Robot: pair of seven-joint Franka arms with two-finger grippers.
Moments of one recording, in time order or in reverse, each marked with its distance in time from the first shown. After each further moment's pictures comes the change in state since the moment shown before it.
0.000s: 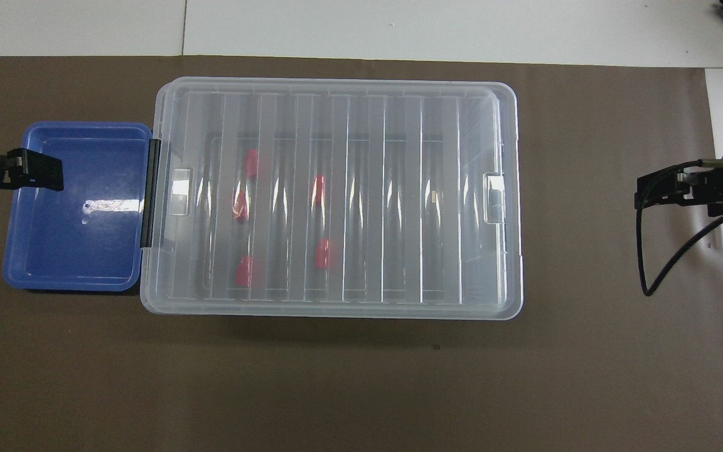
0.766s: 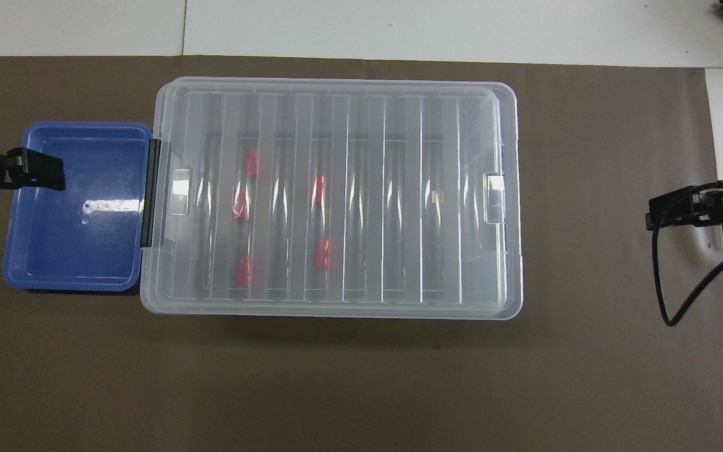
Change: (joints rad) left arm -0.001 -0.001 0.005 0.000 -0.021 0.000 0.000; right arm 0.000 -0.028 0.001 -0.011 0.000 -0.051 -0.076
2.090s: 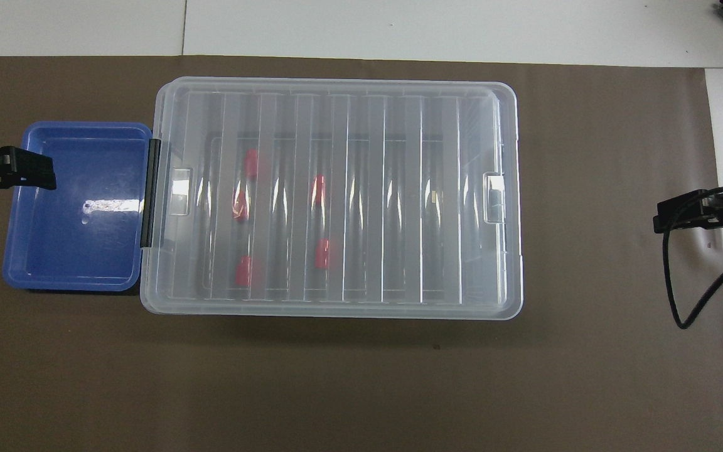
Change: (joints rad) left arm -0.038 -0.001 0.056 0.001 -0.002 0.000 0.000; right arm -0.023 -0.001 0.000 -0.008 0.001 0.000 -0.040
